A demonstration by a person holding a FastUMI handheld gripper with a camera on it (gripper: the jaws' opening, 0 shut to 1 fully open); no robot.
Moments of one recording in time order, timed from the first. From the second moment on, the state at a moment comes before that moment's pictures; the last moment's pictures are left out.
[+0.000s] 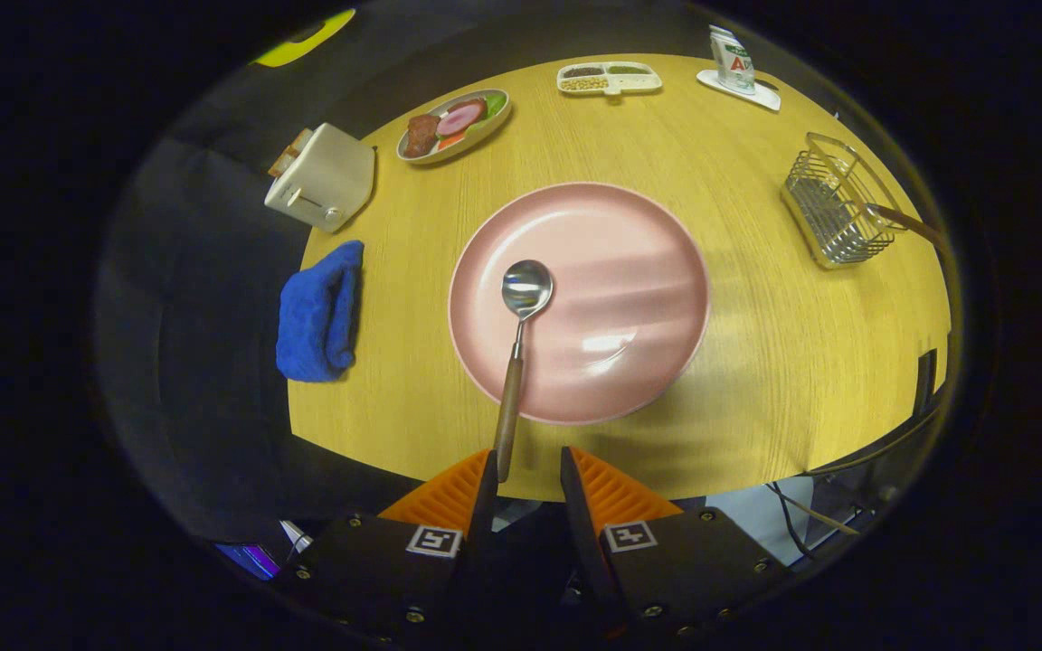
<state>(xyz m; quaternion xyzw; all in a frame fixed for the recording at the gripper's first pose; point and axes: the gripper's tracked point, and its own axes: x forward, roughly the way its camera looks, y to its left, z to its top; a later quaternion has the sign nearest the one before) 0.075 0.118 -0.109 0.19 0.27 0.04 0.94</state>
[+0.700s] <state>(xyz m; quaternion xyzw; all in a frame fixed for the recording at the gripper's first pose) 0.109 0.136 -0.139 0.20 0.30 0.03 0.93</state>
